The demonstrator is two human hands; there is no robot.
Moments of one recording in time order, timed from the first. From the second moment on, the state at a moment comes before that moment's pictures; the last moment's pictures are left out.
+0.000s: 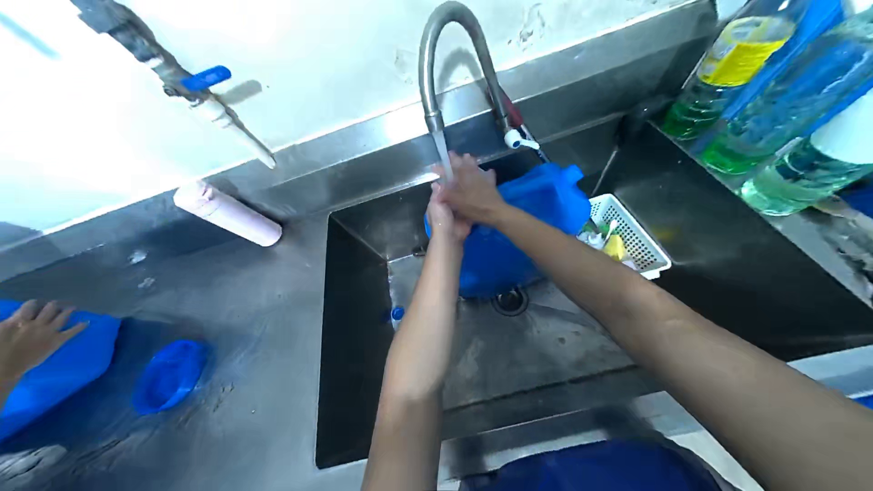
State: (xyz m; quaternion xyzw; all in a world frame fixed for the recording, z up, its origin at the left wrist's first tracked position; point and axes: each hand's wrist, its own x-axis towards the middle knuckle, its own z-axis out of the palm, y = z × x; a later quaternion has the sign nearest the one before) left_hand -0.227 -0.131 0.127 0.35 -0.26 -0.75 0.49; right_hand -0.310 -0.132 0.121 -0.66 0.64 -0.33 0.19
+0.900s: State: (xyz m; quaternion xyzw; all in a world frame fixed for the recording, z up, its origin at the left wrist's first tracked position) left_hand -0.200 -0.108 0.120 0.34 -0.91 -0.18 0.16; right_hand -0.340 -0.120 0.119 -0.41 0.56 -0.59 0.42
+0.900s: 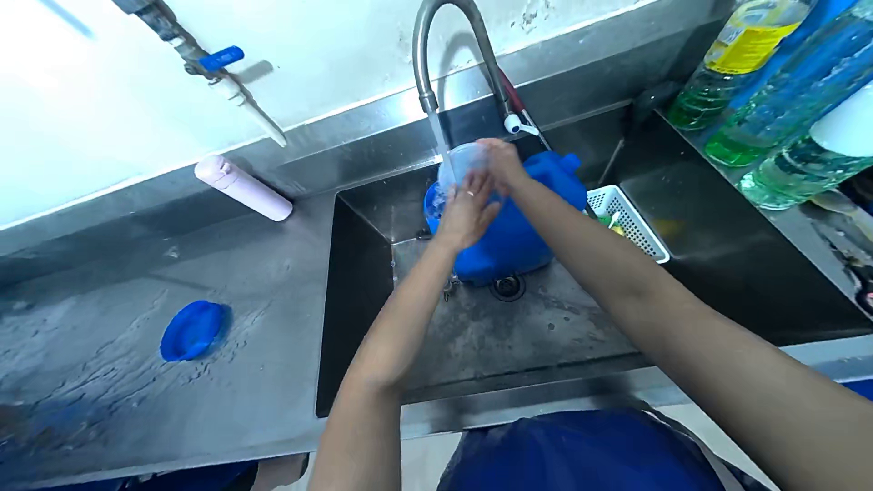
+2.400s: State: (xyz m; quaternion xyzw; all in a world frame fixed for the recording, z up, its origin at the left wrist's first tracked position) left_hand -0.107 -0.150 0.183 0.44 -0.82 -0.15 0.33; right_hand -0.254 -0.119 0.120 -0.58 0.58 -0.51 0.25
